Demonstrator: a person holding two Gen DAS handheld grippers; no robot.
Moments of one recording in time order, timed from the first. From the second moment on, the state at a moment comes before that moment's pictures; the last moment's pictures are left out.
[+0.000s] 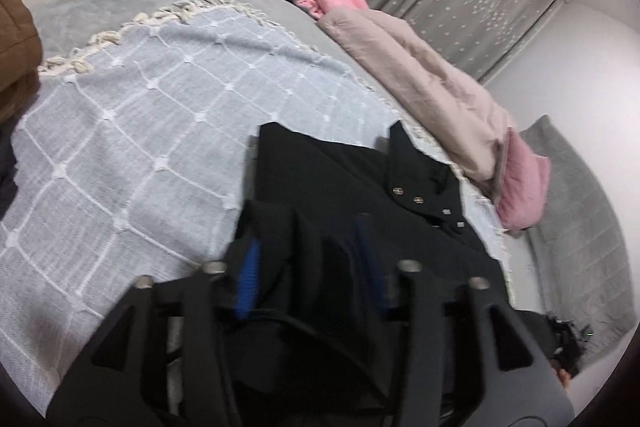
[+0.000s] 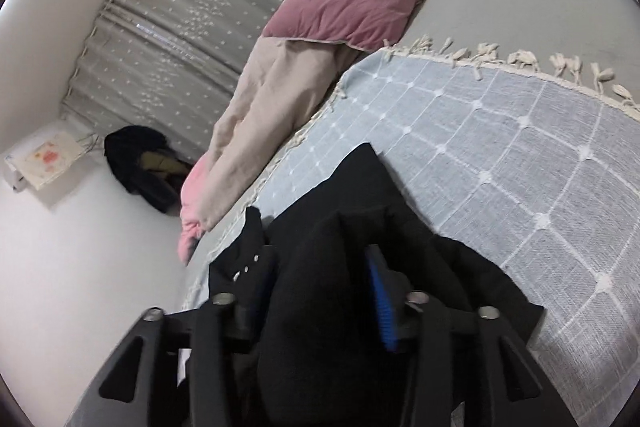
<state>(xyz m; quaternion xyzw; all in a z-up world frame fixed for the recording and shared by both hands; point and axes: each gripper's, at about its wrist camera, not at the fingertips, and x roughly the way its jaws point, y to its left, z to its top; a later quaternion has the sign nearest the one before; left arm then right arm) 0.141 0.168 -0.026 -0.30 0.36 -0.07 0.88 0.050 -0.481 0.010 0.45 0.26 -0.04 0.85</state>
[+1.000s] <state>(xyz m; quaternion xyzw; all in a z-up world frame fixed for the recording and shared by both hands) 0.068 0.139 -0.020 -0.11 0.43 -0.16 0.88 -0.021 -0.417 0.048 0.22 0.38 -0.05 0.90</state>
